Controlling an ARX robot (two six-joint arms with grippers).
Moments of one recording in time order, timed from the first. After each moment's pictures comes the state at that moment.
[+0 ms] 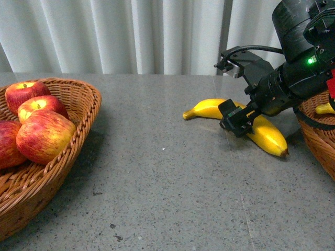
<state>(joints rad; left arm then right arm) 0.00 0.01 0.02 0.00 0.00 -0.01 0.24 2.12 1.43 -0.13 -0.18 -0.38</state>
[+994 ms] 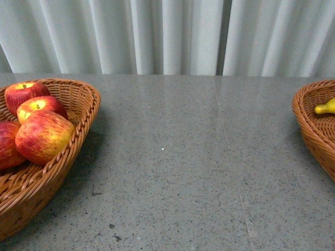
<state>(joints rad) 0.00 0.01 0.02 0.00 0.00 -0.01 -0.29 1.60 1.03 -0.06 -0.64 -0.18</state>
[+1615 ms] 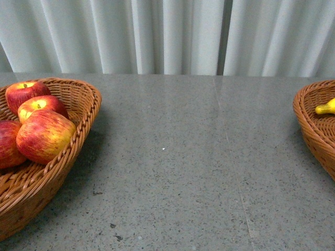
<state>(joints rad) 0.00 0.01 0.02 0.00 0.00 -0.01 -0.36 1.41 0.93 0.00 -0.77 -0.16</state>
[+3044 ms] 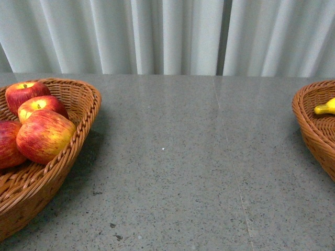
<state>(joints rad) 0.00 0.01 0.02 0.00 0.00 -0.01 -0.17 0.07 0.06 0.00 -0.17 -0.01</state>
